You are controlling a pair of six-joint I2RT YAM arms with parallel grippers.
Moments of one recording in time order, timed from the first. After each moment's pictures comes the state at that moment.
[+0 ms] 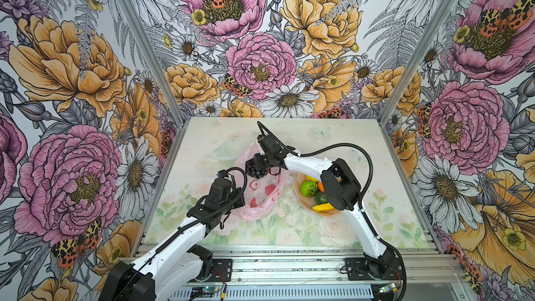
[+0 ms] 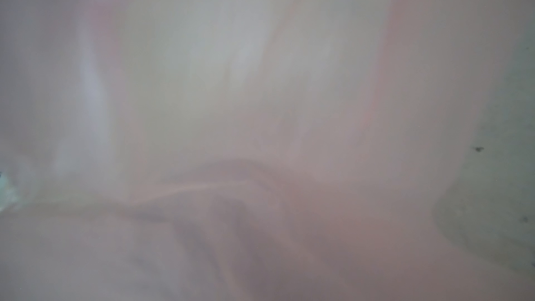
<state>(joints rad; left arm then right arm) -0.41 0.93 0.40 -0.24 0.04 -0.65 0.75 2.36 1.91 -0.40 -0.11 0.46</state>
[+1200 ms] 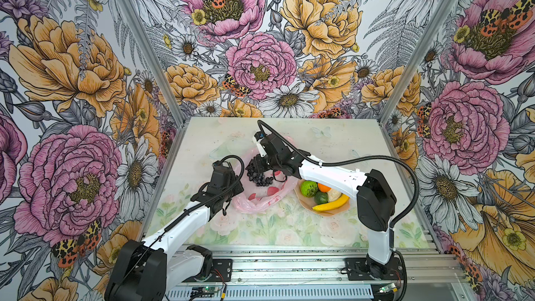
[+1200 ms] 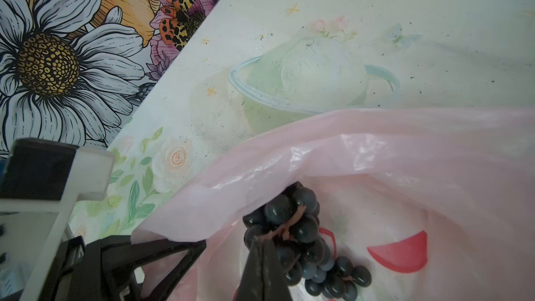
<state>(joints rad) -0.34 1.13 0.57 -0.24 -0.04 -0.75 0.85 1.95 1.63 -0.37 -0.06 0.39</state>
